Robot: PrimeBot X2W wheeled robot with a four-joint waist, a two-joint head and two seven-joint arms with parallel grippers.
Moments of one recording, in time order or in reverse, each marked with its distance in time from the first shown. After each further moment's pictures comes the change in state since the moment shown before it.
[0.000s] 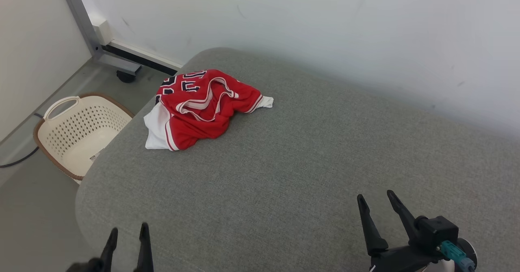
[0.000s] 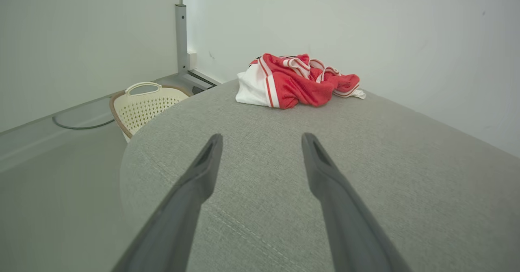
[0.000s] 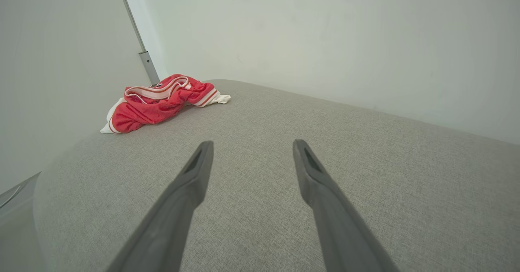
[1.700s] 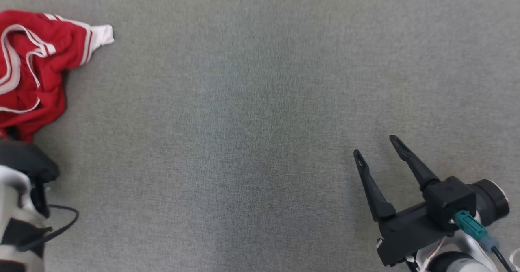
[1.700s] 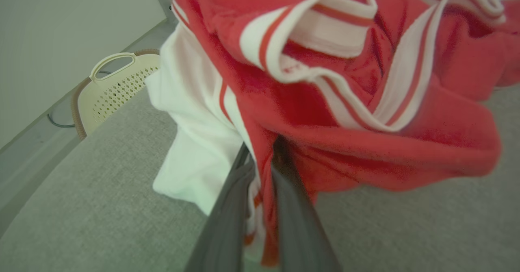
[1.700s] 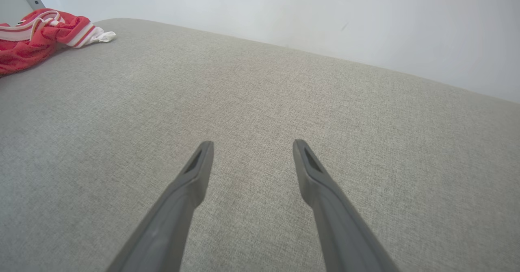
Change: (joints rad) left arm -0.896 0.266 0.074 0.911 -0.138 0.114 0.073; right arm -0.035 -0.122 0.078 -0.470 -0.113 0.000 0.293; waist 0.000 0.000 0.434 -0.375
